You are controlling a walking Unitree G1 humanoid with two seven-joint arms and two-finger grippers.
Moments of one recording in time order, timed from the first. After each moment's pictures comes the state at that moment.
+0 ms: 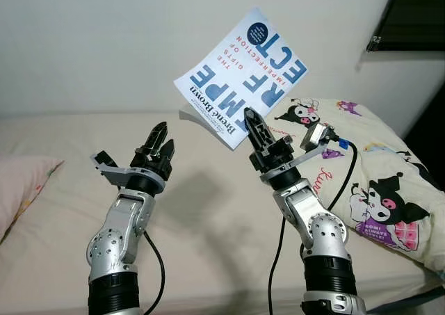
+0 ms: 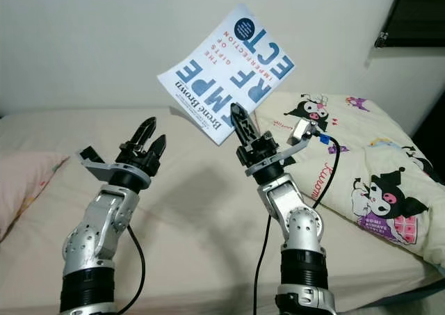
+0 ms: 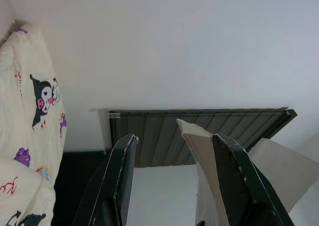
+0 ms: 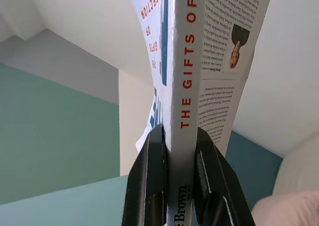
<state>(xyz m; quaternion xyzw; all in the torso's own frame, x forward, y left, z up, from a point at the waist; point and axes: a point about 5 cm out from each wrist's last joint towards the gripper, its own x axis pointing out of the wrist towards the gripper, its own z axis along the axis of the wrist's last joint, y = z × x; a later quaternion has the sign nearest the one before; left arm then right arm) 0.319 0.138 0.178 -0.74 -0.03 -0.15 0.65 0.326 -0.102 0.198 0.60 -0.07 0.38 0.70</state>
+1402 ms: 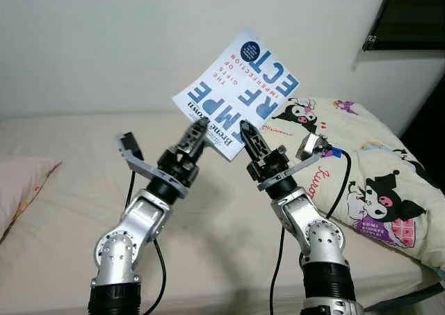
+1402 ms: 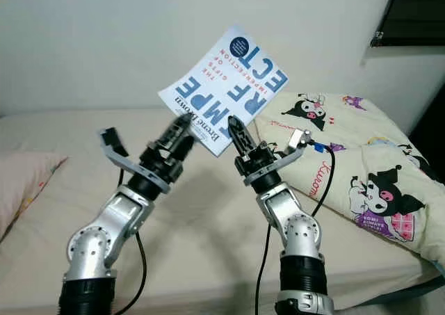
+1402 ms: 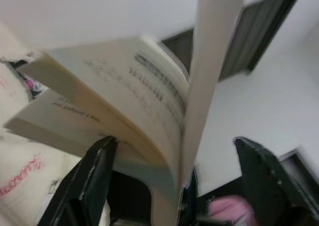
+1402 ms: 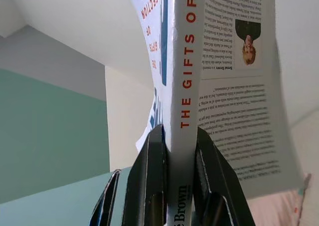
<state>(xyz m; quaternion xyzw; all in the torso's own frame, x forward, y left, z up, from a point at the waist) 0.297 0.092 0.196 -0.56 -0.01 -0.31 0.77 0.325 -0.101 0.181 0.60 -0.04 0.36 0.72</state>
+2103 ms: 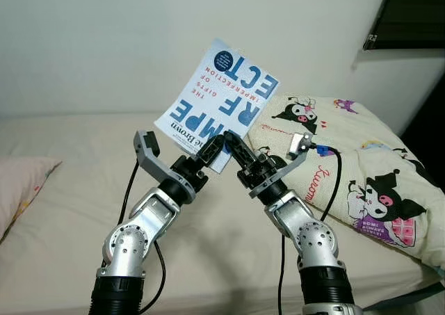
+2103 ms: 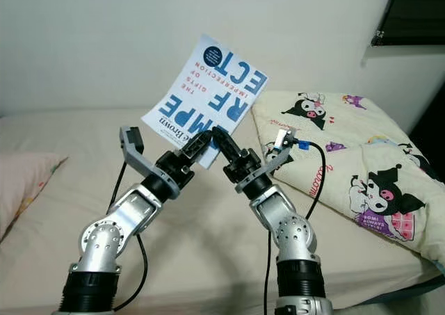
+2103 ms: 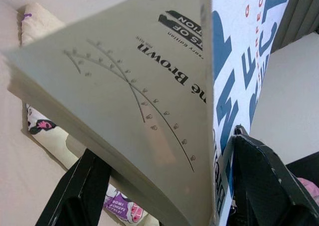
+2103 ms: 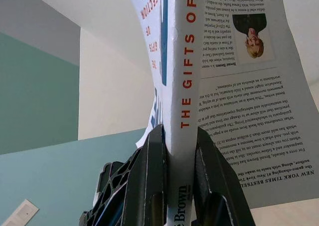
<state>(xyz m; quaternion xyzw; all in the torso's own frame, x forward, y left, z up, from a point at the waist) 0.309 0.087 0.181 -0.49 0.05 -0.26 0.83 0.320 -0.085 0.174 0.51 -0.01 0.38 0.77</state>
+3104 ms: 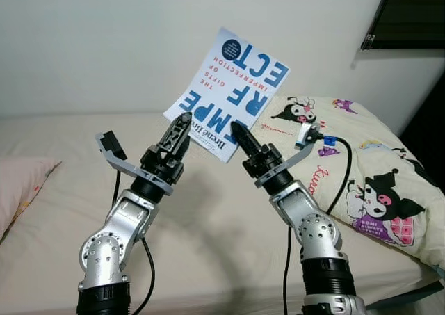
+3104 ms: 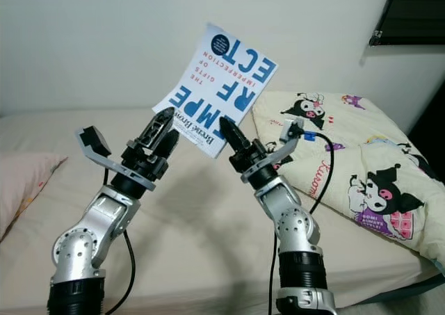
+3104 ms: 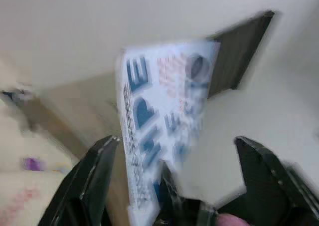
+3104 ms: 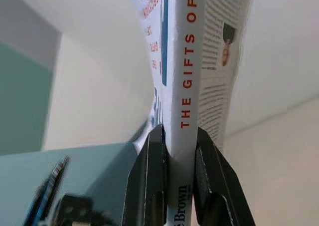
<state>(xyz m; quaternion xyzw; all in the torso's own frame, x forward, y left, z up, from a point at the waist) 0.304 0.133 0.193 -0.56 -0.08 -0.25 0.78 0.336 -0.112 0.184 0.45 -0.07 0.30 0.84</state>
